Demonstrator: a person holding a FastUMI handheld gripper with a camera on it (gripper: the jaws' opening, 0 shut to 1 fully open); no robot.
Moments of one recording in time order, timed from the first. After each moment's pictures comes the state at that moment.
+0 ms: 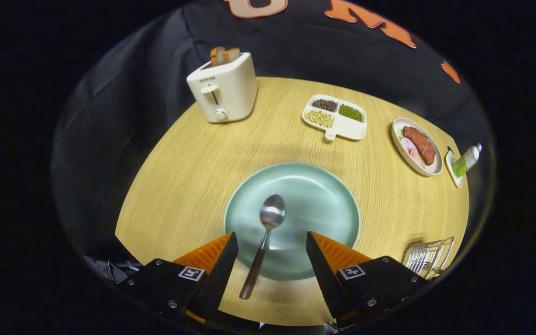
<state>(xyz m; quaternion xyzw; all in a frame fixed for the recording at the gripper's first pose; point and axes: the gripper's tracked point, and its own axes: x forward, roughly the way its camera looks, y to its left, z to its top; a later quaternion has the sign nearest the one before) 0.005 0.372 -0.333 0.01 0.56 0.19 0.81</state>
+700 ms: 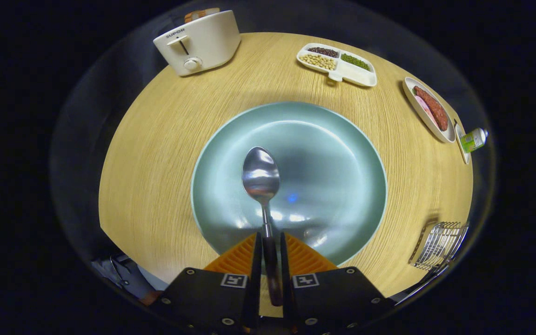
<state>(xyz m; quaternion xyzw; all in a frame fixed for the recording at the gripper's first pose) -0.020 0.369 -0.387 0.00 0.66 0.16 0.73</state>
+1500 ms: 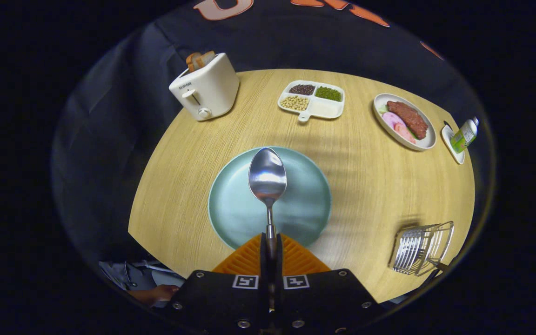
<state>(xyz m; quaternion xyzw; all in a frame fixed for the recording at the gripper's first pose) -0.001 0.287 -0.300 0.08 0.56 0.18 0.80</state>
